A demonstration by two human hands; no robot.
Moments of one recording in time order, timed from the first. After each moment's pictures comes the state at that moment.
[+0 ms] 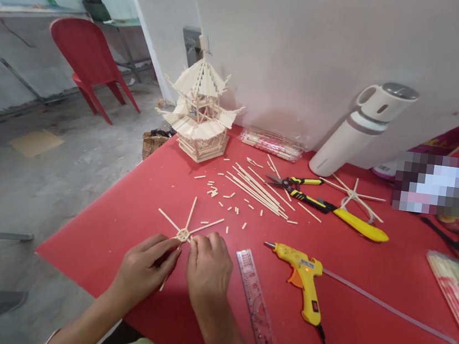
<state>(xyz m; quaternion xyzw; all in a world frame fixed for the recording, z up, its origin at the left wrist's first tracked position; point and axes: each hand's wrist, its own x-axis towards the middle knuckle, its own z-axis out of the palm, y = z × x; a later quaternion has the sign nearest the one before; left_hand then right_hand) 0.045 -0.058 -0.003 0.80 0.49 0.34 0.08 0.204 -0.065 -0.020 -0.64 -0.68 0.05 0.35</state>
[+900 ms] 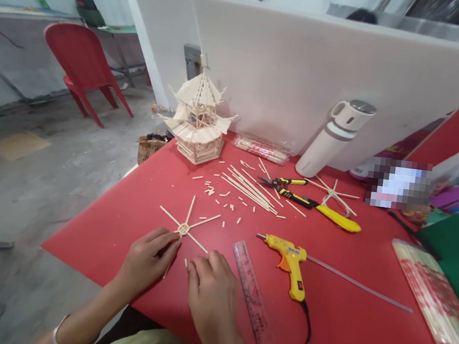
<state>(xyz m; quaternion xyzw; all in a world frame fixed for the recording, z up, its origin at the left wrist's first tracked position) 0.042 -0.060 -0.006 0.79 0.49 0.34 0.13 0.221 -0.120 0.011 -0.61 -0.72 0.09 0.31</state>
